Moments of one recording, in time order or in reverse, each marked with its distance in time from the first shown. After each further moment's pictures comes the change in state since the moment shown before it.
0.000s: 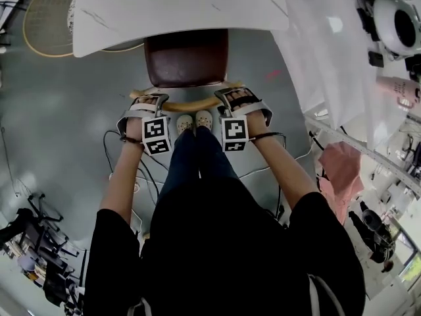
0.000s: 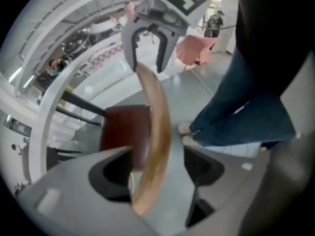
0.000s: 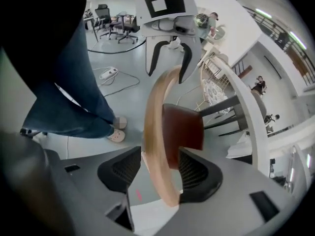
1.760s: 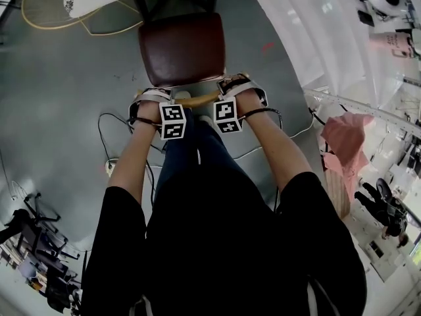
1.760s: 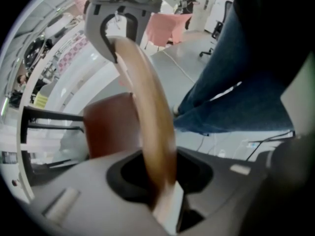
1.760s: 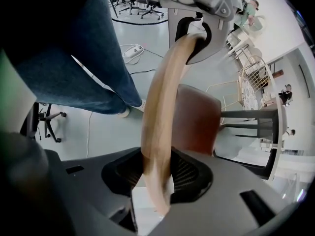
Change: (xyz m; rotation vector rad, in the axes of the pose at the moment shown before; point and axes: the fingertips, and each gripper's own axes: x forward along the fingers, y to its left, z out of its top) left arm 0.028 -0.160 -0.009 0.213 0.163 -0.127; right arm 0.008 0.148 0.032 -0.195 0.240 0.142
